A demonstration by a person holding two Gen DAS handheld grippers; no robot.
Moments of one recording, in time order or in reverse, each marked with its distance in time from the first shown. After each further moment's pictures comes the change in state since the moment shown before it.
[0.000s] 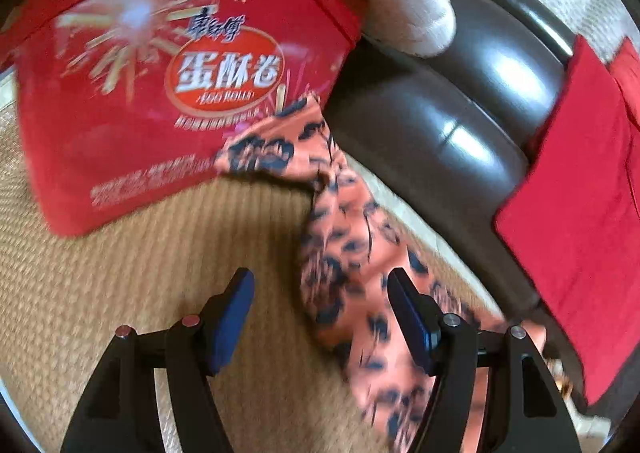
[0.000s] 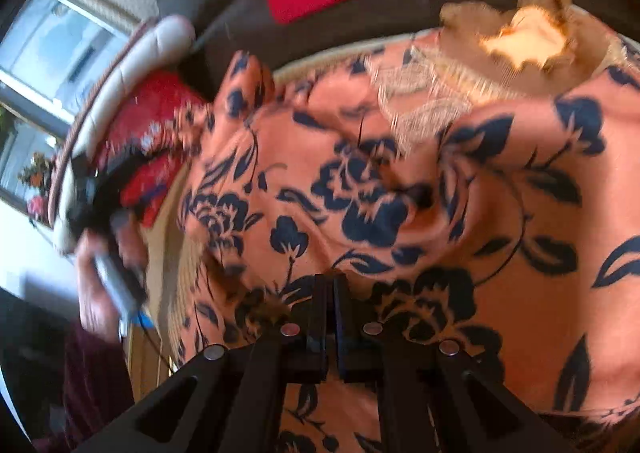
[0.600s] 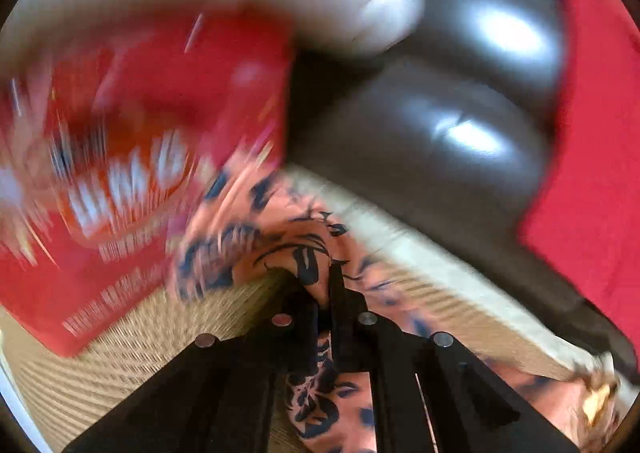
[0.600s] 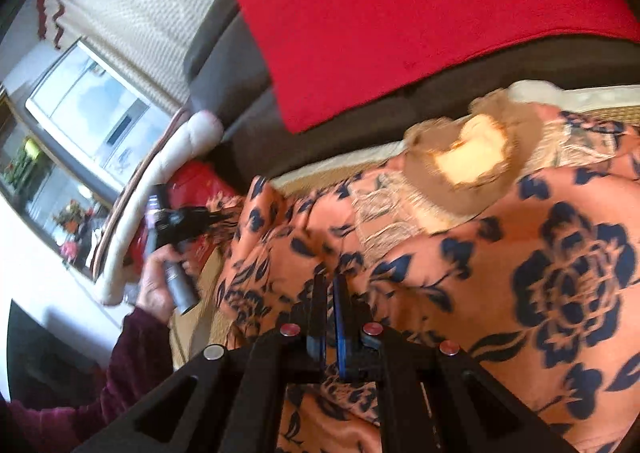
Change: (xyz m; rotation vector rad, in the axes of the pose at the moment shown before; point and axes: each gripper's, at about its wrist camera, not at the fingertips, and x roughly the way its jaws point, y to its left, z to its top) left arm 0.025 -0.083 0.042 0.301 -0.056 0.122; right arm -0.082 -0.038 0.018 0.042 -0.326 0.109
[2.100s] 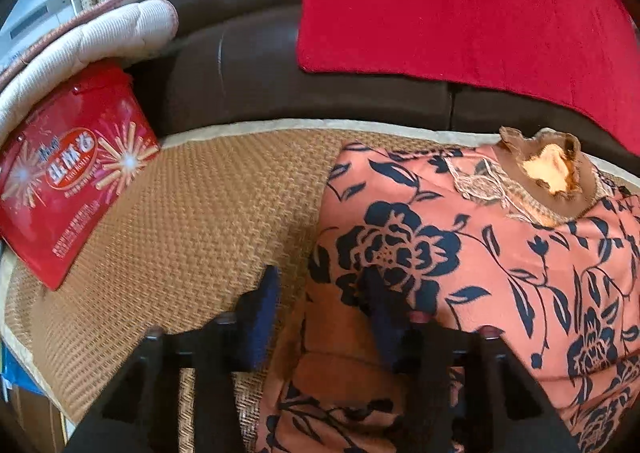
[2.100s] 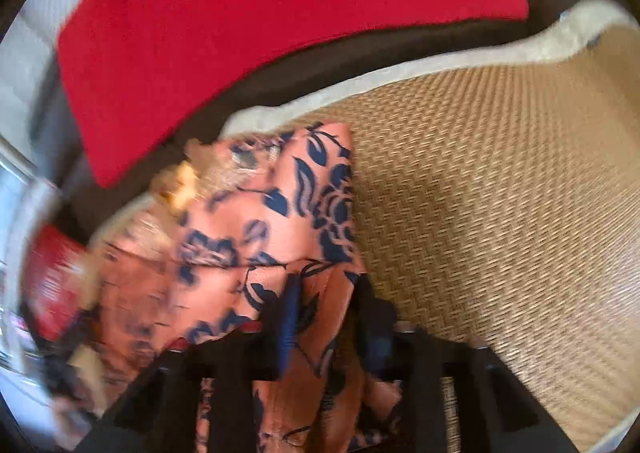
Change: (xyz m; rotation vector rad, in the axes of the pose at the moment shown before) left arm -0.083 -0.114 -0.179 0.433 0.109 -0.072; right arm -0.109 -0.111 0.002 0.200 0.016 -0.614
